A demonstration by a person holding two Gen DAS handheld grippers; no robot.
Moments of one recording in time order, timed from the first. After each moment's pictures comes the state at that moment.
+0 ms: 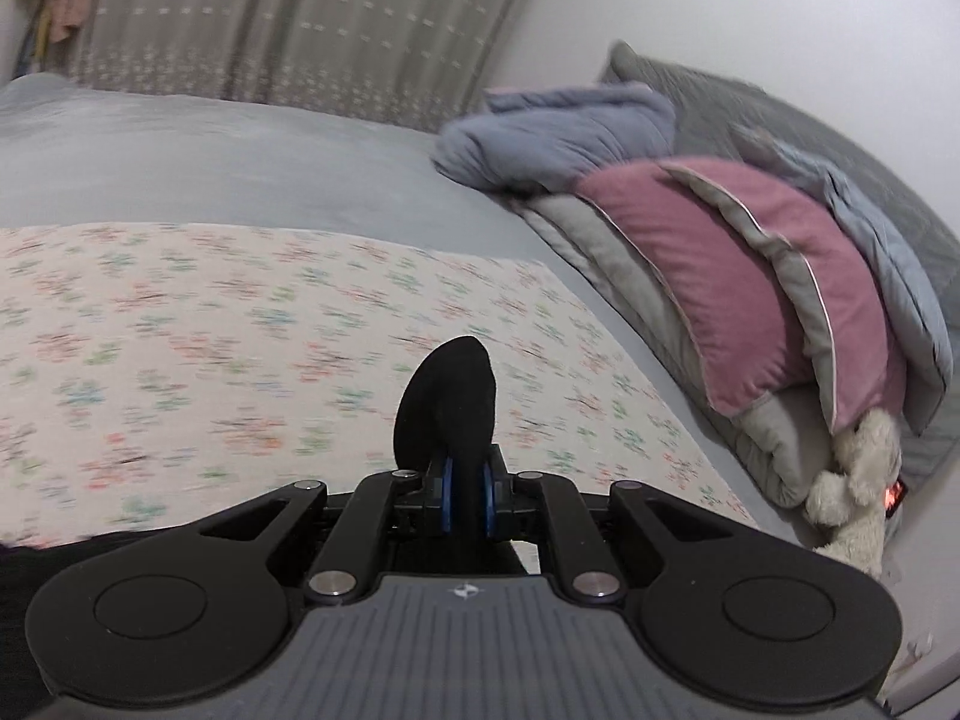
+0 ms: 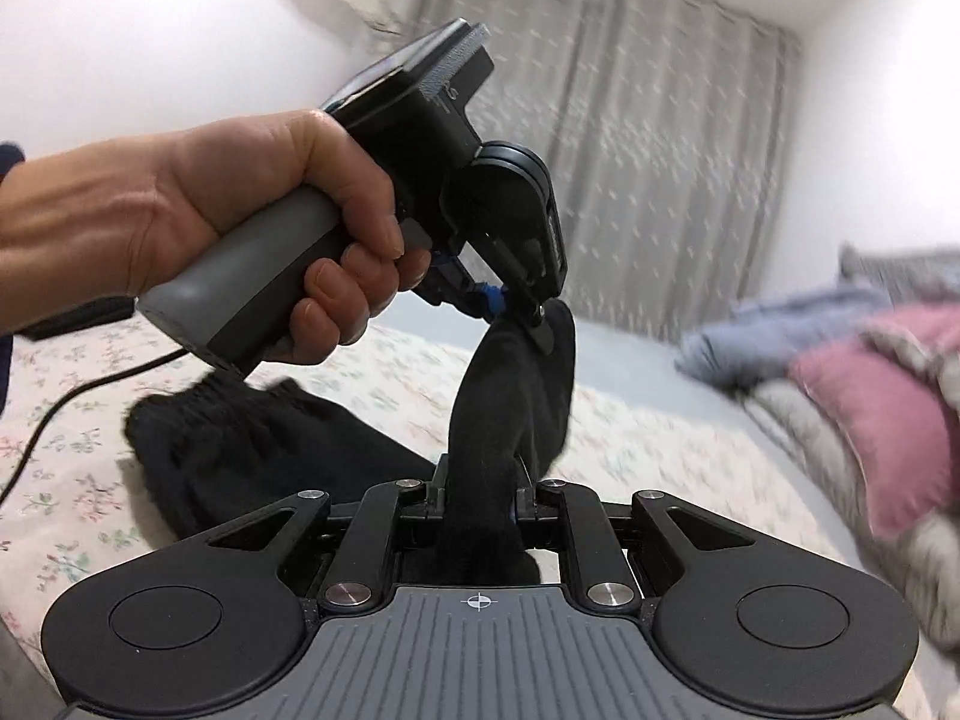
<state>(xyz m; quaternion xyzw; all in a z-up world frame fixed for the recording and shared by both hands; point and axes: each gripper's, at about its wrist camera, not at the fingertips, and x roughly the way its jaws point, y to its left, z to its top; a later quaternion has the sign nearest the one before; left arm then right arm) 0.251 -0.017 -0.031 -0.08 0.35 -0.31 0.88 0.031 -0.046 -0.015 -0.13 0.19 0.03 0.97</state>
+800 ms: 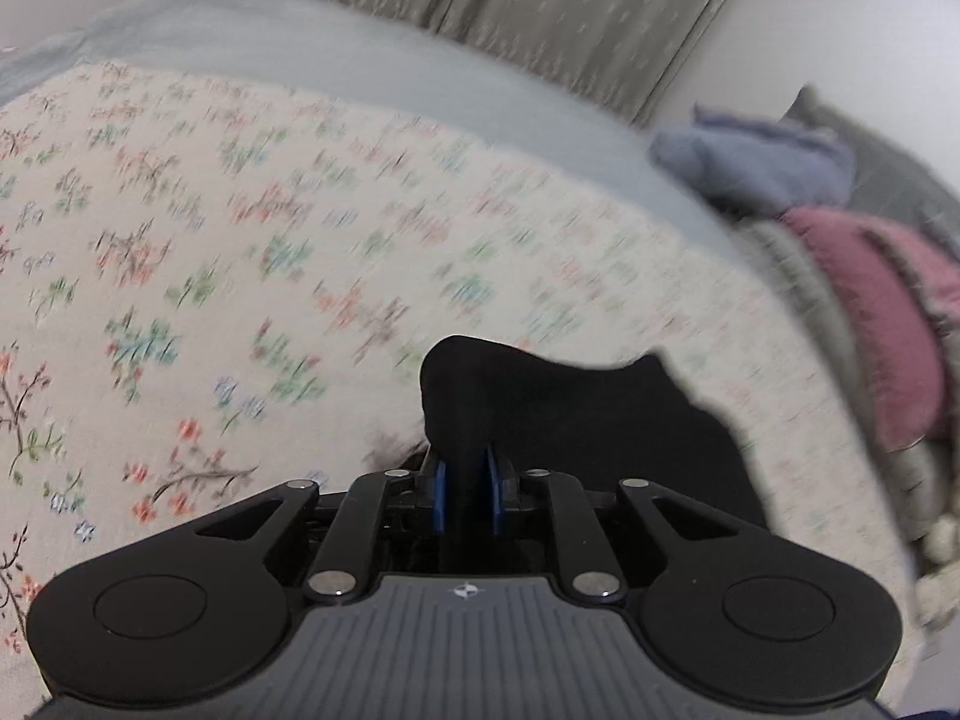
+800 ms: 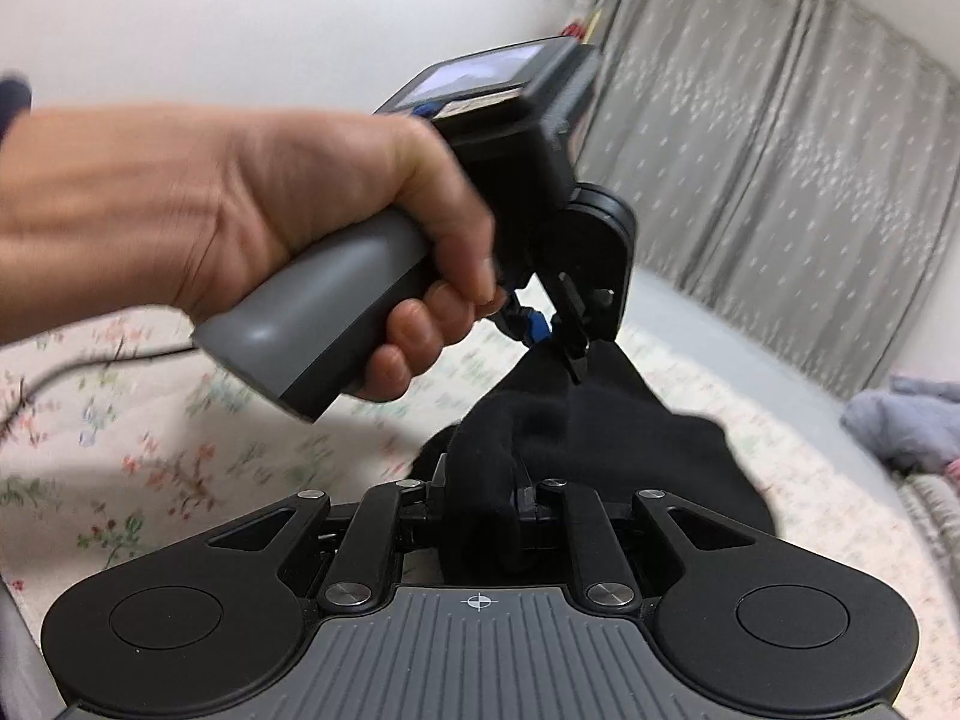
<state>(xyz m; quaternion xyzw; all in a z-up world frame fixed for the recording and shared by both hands) 0.304 0.174 -0.134 -0.12 0.42 -0.18 0.88 0.085 0.160 -0.076 -0.21 0.27 0.15 0.93</state>
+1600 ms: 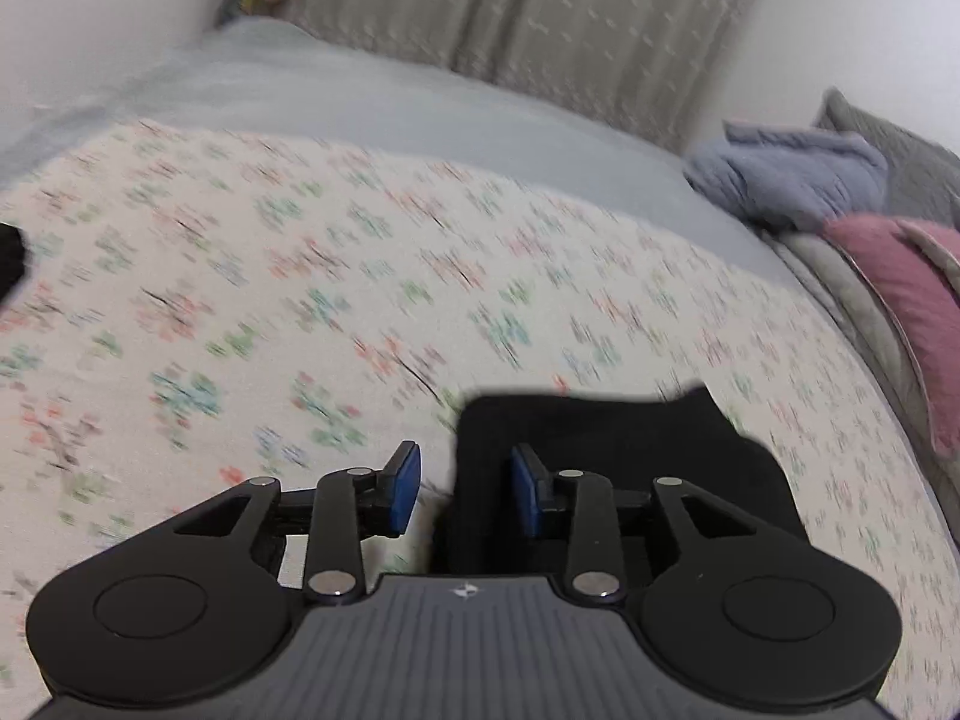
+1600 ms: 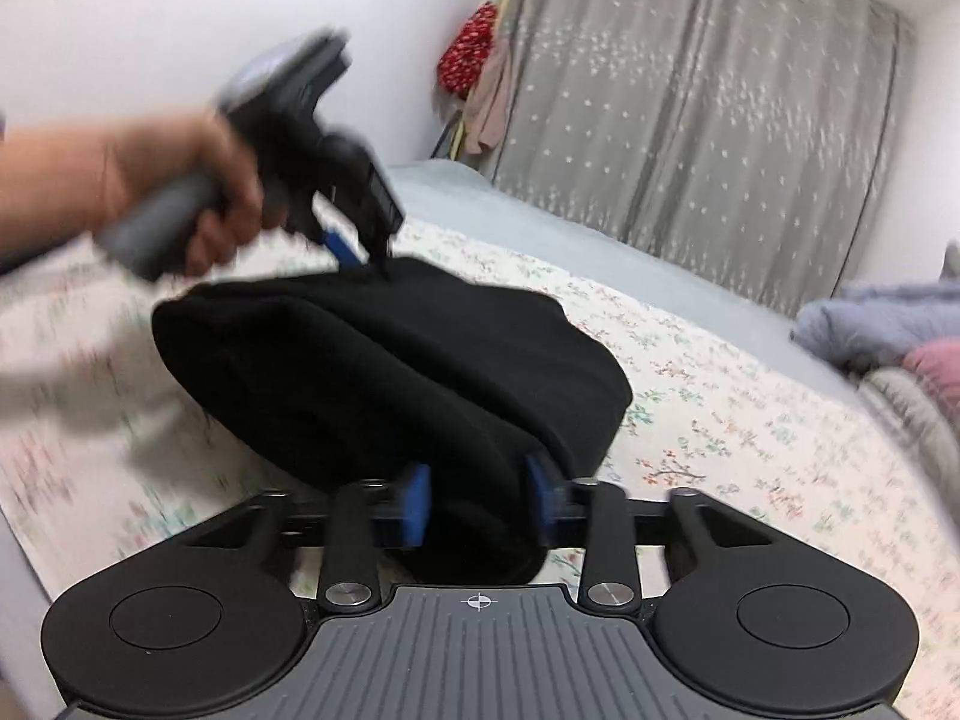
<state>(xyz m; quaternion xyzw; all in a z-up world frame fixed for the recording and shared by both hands) 0.299 0.175 -0.114 -0.10 0.38 -0.12 0.91 0.024 0.028 -0.070 -0.17 0.26 0.10 0.94</state>
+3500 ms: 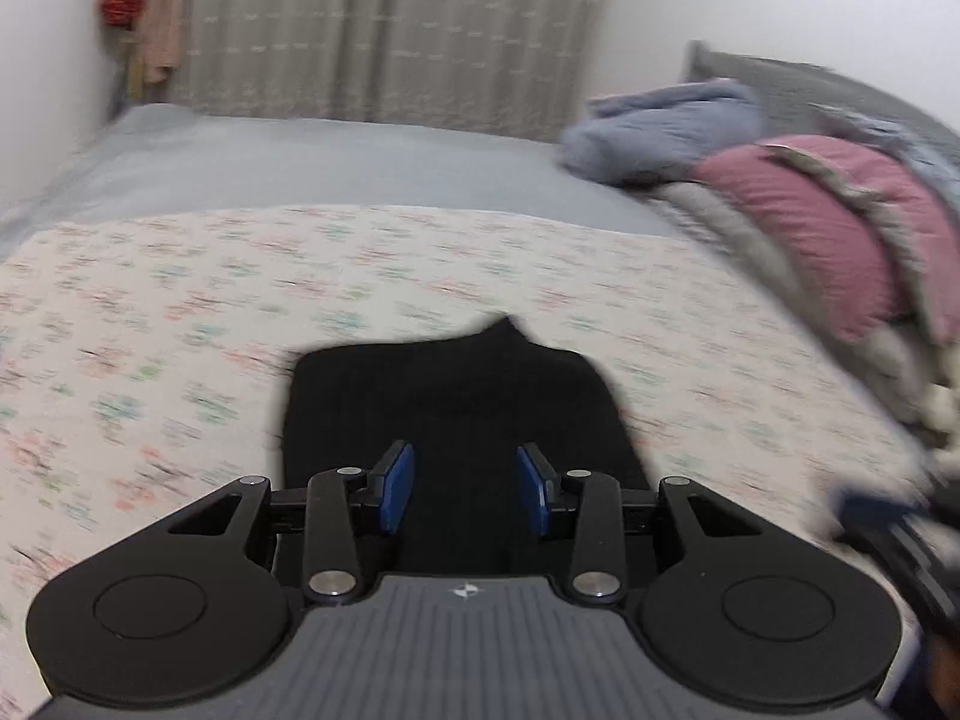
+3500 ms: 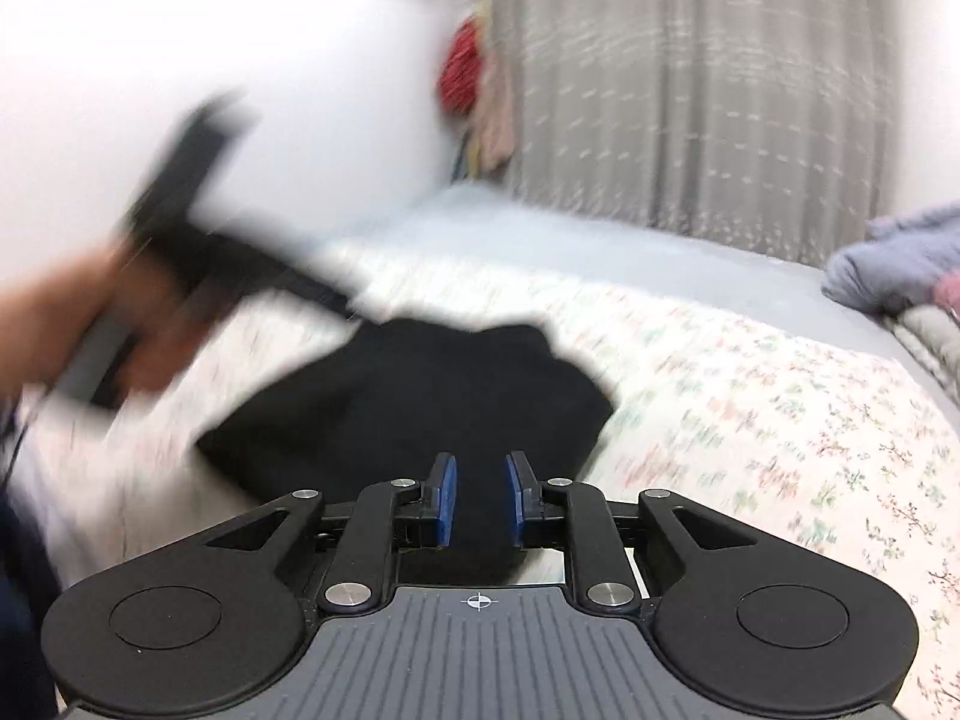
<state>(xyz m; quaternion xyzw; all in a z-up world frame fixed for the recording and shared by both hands) 0.183 0.109 -0.077 -0.02 0.33 -0.24 0.91 0.052 -0.053 -0.001 -0.02 0.28 0.14 0.95</state>
